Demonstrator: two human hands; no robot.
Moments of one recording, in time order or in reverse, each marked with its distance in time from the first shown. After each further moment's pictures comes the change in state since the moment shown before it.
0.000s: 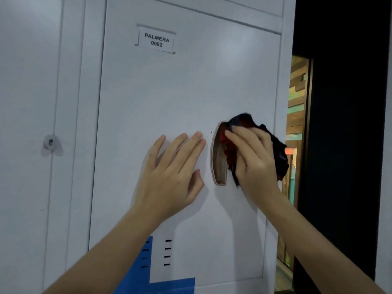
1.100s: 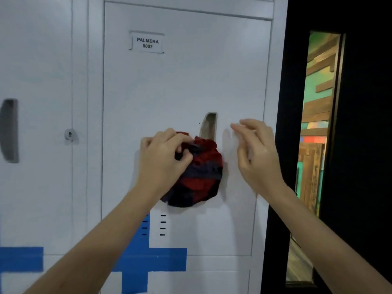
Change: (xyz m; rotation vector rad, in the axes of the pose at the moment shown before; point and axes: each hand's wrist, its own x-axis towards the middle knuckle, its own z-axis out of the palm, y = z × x) left_hand 0.025 0.019 -0.028 -0.321 -0.017 -0.349; right_hand -0.005 0.014 -0.035 0.303 -0.154 0.234
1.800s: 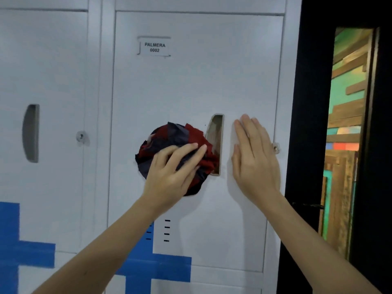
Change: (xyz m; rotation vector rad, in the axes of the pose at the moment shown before) left_hand -0.029 -0.030 0.032 0.242 0.180 0.444; right_hand -0.010 0.014 0.039 -0.286 0.118 -0.160
